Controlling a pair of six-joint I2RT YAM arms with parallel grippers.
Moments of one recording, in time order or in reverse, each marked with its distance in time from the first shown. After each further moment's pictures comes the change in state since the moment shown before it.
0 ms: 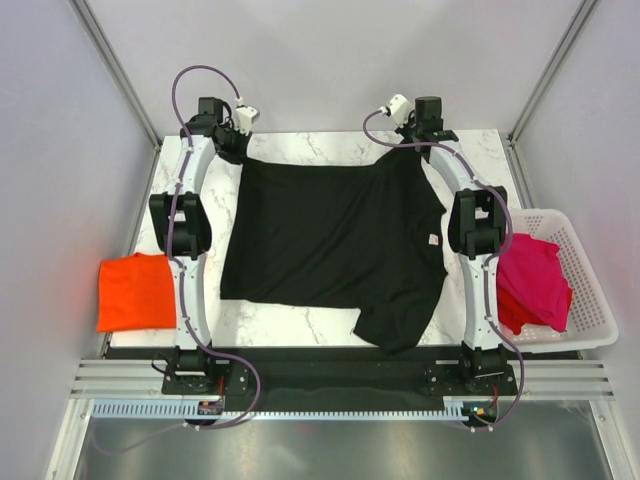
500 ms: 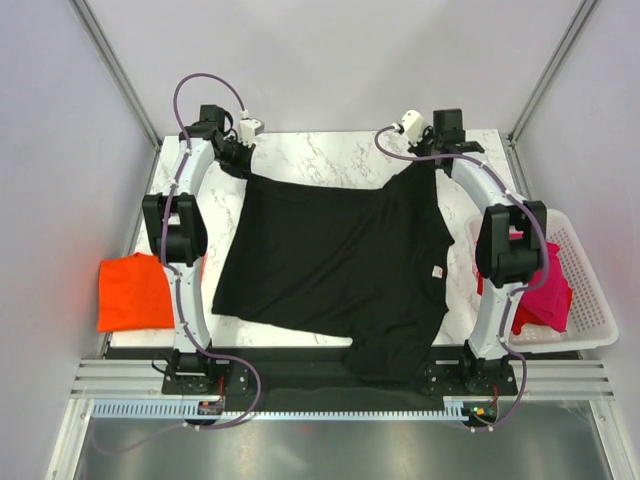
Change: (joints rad) left arm -0.018 -0.178 -0.259 -0.080 0.061 0.027; right arm -0.020 -0.466 -0.524 -0.068 -0.128 0.000
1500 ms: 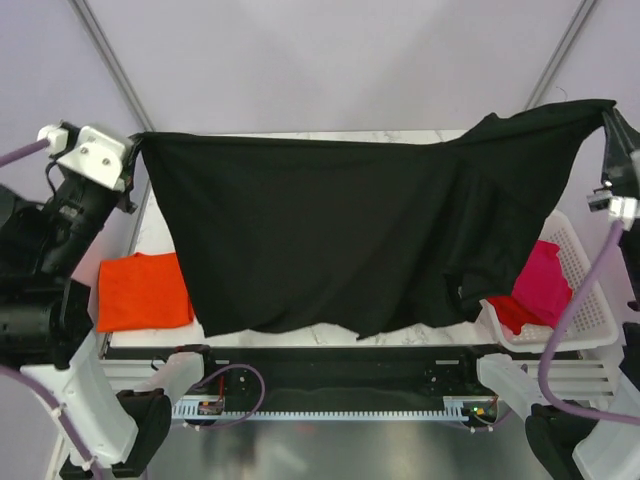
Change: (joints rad) left arm 0.077 -1.242 0.032 -0.051 -0.024 -0.045; right arm -0.007 -1.014 0.481 -0.386 -0.049 0.147
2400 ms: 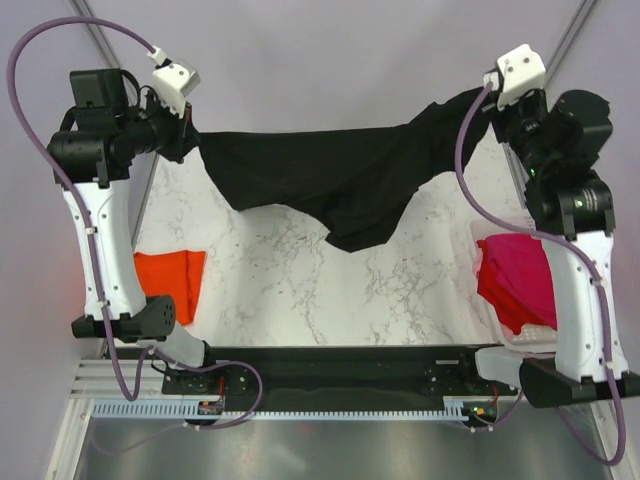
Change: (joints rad) left arm -0.003 0.571 0.224 -0.370 0.124 0.001; right arm 0.000 0.299 -0.365 0.246 0.043 0.108
